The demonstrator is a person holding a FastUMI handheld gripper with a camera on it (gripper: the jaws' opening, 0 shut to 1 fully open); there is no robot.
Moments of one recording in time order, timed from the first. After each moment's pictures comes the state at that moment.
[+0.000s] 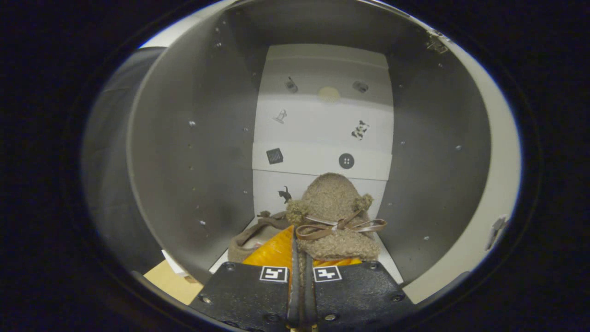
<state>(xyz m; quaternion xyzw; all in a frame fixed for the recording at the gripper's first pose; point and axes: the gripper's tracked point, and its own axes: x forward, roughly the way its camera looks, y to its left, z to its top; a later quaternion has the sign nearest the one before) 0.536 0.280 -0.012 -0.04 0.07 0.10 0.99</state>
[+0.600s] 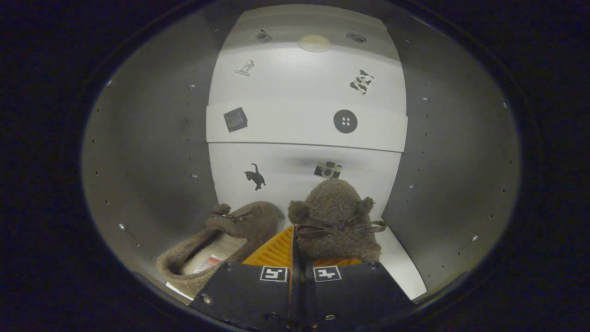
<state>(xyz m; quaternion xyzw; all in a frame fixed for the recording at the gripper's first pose) 0.639 0.261 -0.063 -0.02 0.14 0.04 0.99</state>
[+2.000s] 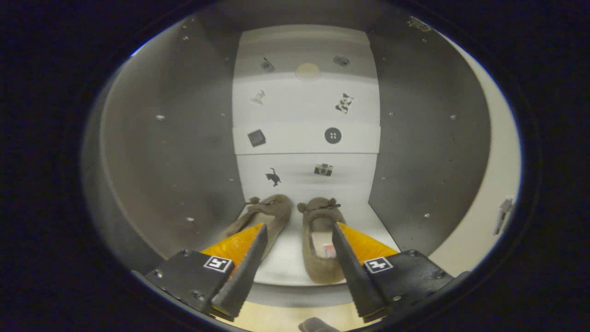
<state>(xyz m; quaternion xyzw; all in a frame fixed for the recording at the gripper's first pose) 0.482 0.264 -0.010 0.00 0.12 0.06 0.99</state>
